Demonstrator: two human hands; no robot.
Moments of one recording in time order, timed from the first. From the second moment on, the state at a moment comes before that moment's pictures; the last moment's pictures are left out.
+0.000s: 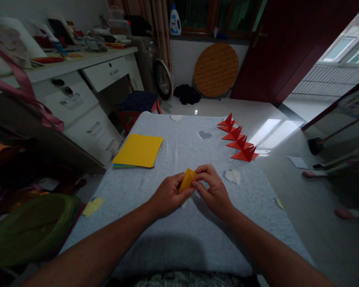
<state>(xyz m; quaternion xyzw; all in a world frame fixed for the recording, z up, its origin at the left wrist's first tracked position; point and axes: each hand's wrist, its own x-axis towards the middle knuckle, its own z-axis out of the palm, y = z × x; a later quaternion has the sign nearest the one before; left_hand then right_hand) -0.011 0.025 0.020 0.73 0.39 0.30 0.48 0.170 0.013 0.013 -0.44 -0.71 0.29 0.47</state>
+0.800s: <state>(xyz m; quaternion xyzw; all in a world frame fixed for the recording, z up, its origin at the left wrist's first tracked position) -0.012 0.025 0.016 0.75 0.40 0.29 0.43 0.170 0.012 0.019 -0.41 -0.71 0.31 0.48</state>
